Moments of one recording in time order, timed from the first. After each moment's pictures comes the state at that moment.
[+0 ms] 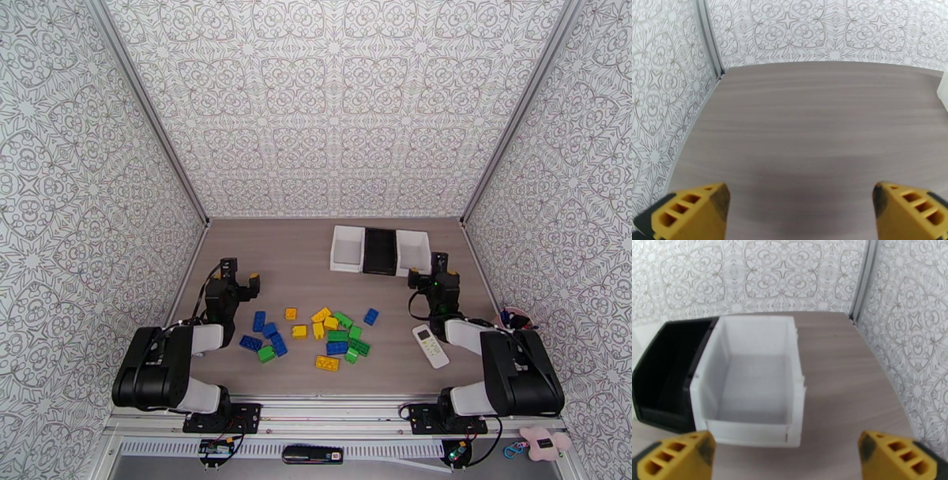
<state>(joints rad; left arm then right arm) -0.01 1.42 0.38 0.78 -0.05 0.05 0.05 1.41 0.52 0.57 0.21 0.04</state>
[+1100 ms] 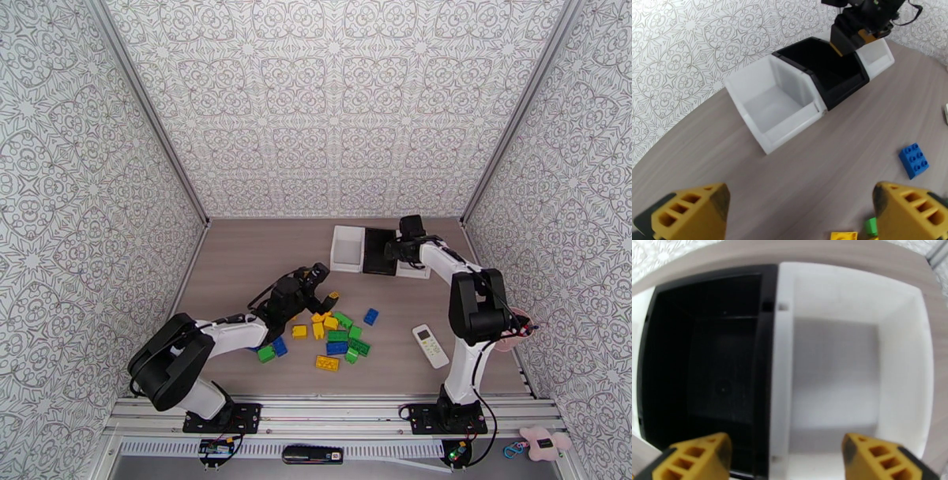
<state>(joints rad) -0.68 1.56 0.63 0.63 0.02 0.15 0.15 1.99 1.50 -0.50 0.08 0.24</state>
